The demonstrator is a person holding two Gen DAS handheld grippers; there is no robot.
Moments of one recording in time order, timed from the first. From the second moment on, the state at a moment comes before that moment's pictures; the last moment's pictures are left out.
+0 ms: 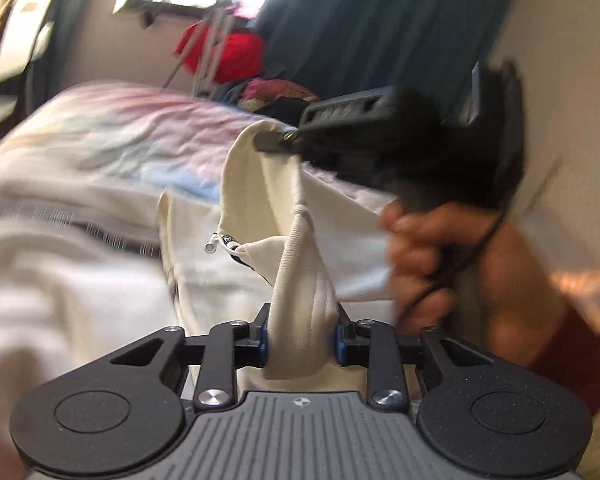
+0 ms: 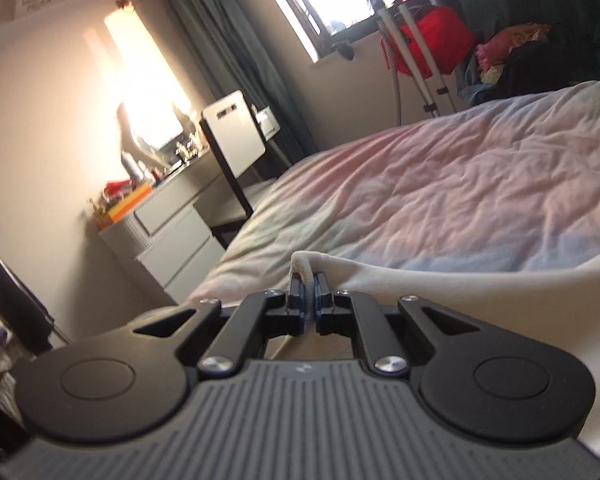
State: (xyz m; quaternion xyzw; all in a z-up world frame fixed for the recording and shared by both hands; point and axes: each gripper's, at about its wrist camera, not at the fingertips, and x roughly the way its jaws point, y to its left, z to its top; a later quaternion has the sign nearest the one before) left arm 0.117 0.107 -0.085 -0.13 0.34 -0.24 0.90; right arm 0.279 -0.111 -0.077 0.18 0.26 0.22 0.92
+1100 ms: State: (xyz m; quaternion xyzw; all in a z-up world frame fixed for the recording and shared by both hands) left arm 0.049 0.117 -0.051 -0.05 0.23 -0.11 0.97; right arm 0.125 -0.163 -0.021 0.08 0.21 0.06 0.97
